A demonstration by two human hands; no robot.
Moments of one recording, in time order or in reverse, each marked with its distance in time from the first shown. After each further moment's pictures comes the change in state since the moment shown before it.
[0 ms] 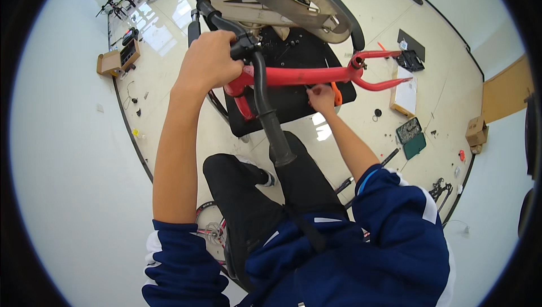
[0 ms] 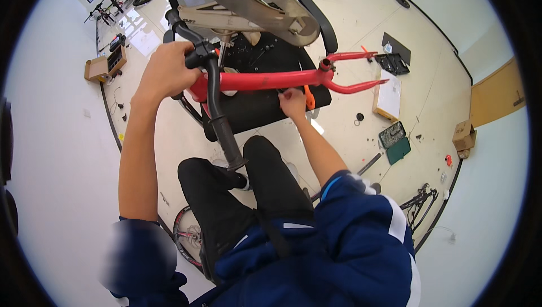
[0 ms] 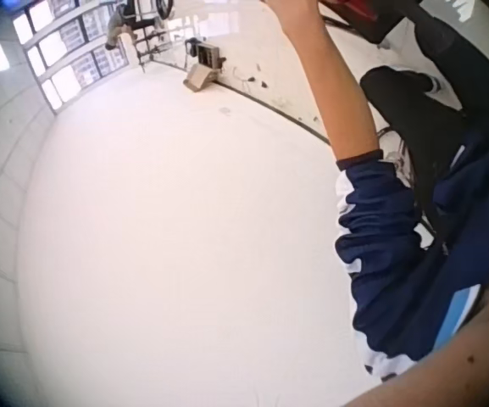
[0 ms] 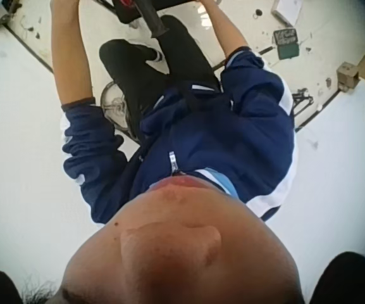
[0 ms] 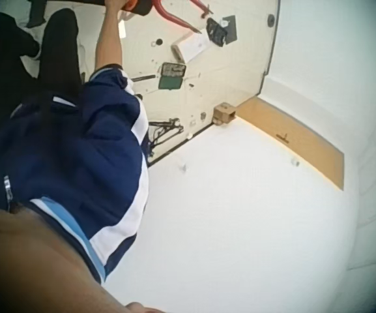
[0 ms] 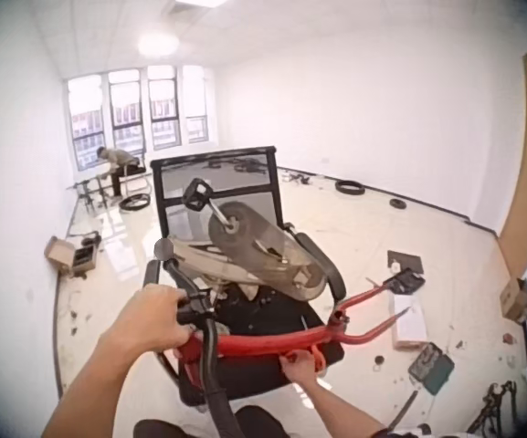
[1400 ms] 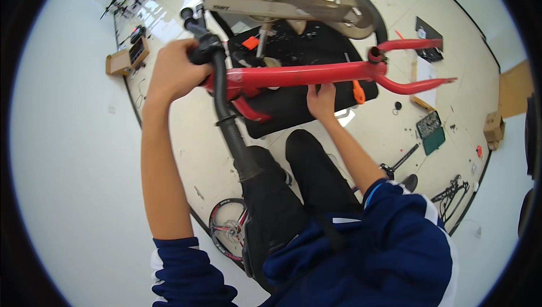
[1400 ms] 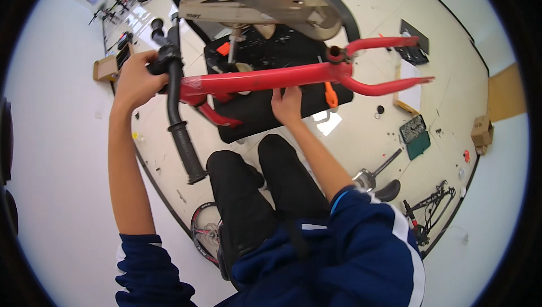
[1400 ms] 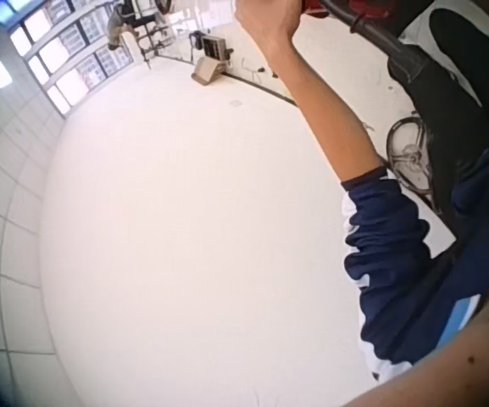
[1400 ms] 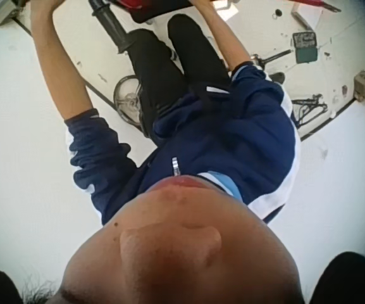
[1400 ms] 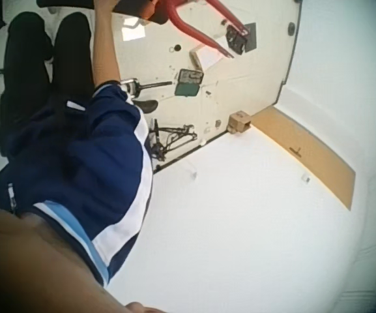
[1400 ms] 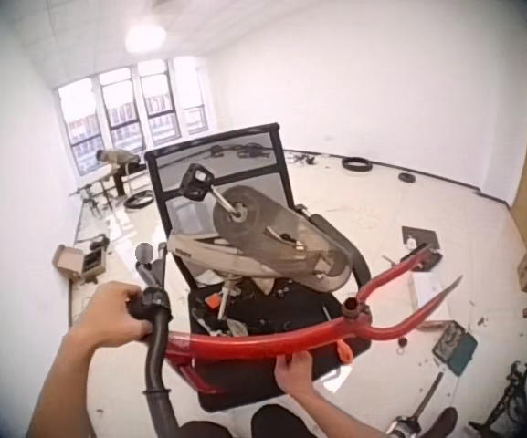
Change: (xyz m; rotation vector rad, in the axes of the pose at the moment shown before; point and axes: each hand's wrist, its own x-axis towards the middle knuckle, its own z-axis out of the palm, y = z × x) left_hand -0.004 -0.064 -0.022 -0.082 0.053 -0.185; right_hand -0.034 -0.102 0.040 0.003 0.208 -0.449
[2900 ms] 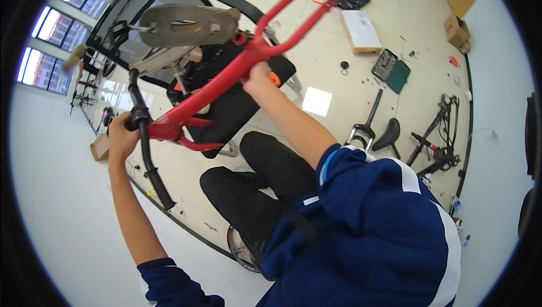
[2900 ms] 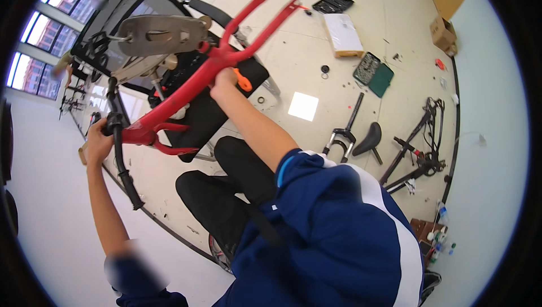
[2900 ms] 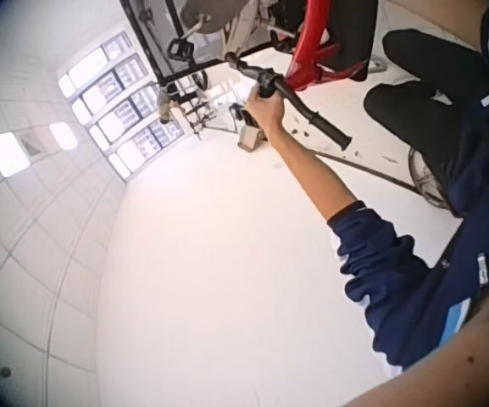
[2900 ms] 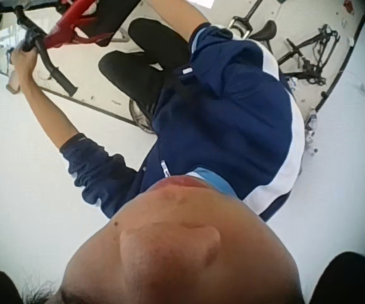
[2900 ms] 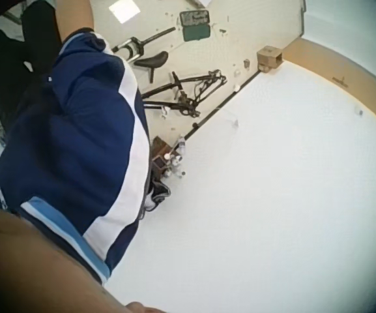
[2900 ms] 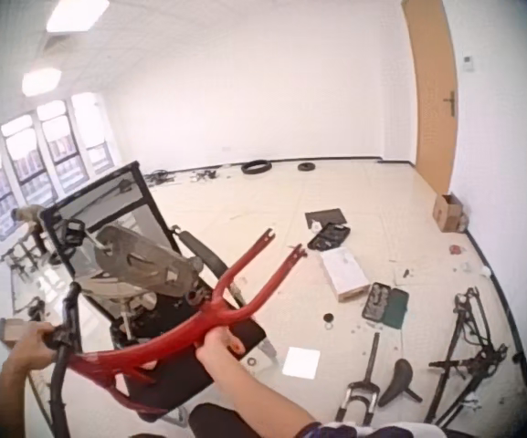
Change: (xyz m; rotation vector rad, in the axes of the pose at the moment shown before) left_hand -0.009 -0.005 0.015 0.037 -0.106 0.219; right_hand 0.061 0.010 -0.064 1.531 0.664 1.281
